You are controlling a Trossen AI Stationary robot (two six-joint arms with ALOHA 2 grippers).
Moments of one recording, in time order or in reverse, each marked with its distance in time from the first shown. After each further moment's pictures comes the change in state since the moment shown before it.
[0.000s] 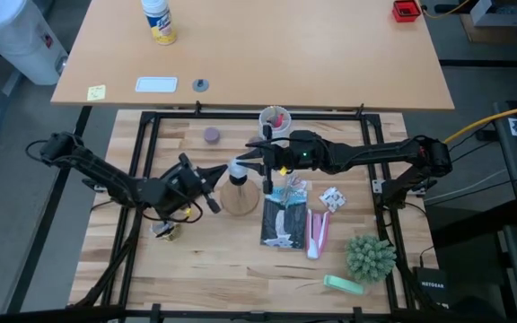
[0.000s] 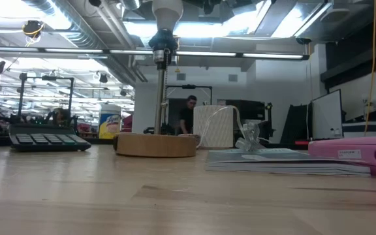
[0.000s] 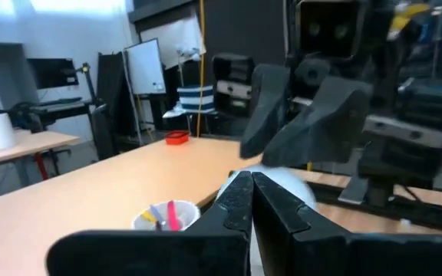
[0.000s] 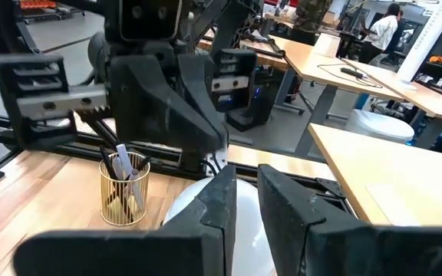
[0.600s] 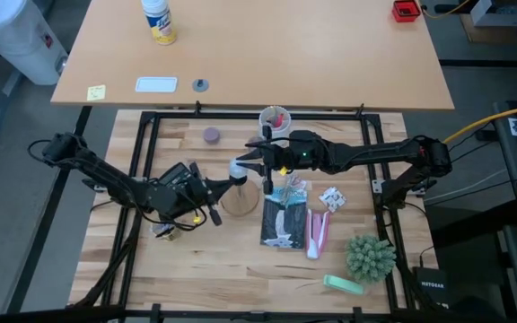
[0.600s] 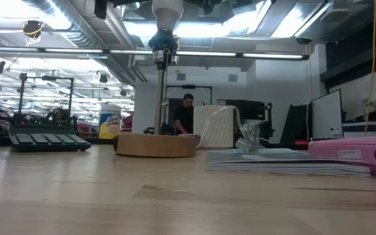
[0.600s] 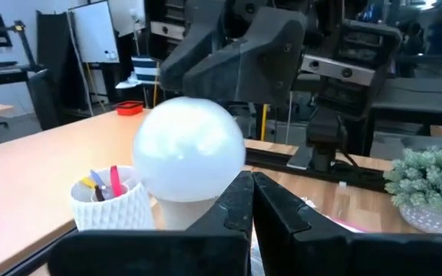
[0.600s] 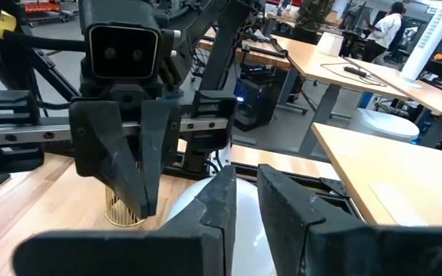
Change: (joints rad) left arm -0.017 0.043 0.000 -0.145 0.107 -0.225; right arm 0.001 0.001 -0.001 -0.004 -0.018 0.012
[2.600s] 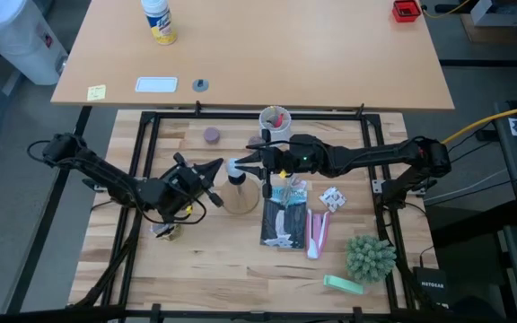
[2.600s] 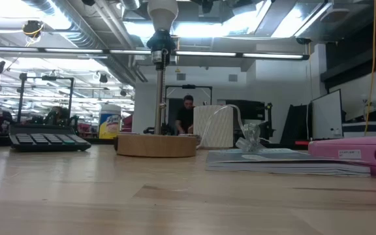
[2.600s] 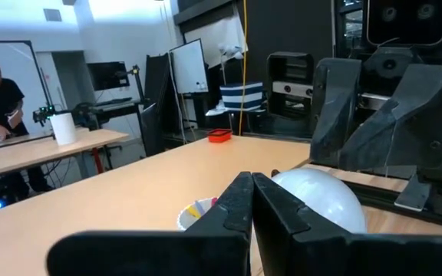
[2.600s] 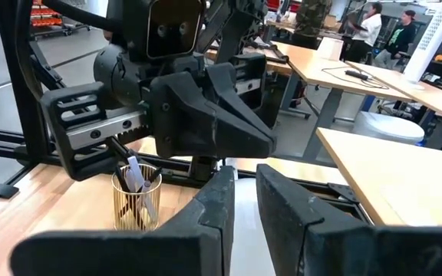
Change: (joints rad) left arm 0.020 0.000 0.001 0.266 -0.267 0.341; right arm 0.032 0.004 -0.005 0.058 0.019 0.039
